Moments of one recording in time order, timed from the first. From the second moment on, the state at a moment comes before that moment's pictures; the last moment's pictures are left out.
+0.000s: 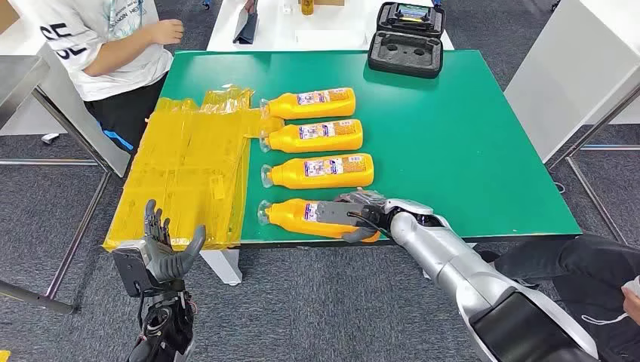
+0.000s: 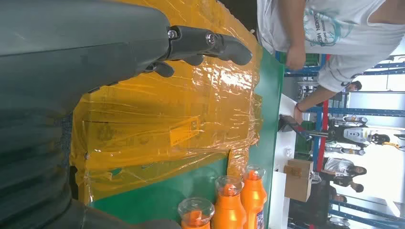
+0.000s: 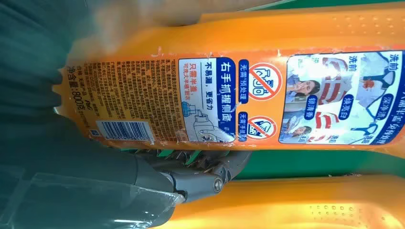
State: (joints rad) left arm -0.13 -0.17 -0.05 -1.10 -0.11 0.46 -0.63; right arm -0.79 -0.05 0.77 -0.57 0.41 0.32 -0.12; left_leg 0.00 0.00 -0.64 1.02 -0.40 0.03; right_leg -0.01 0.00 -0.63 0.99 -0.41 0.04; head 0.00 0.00
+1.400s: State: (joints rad) left arm -0.06 -0.17 -0.16 -1.30 0.15 -0.08 -0.52; right arm -0.37 0.10 0.48 -0.95 0.22 0.00 -0.67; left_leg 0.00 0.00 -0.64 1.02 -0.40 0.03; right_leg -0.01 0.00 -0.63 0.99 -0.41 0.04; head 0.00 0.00
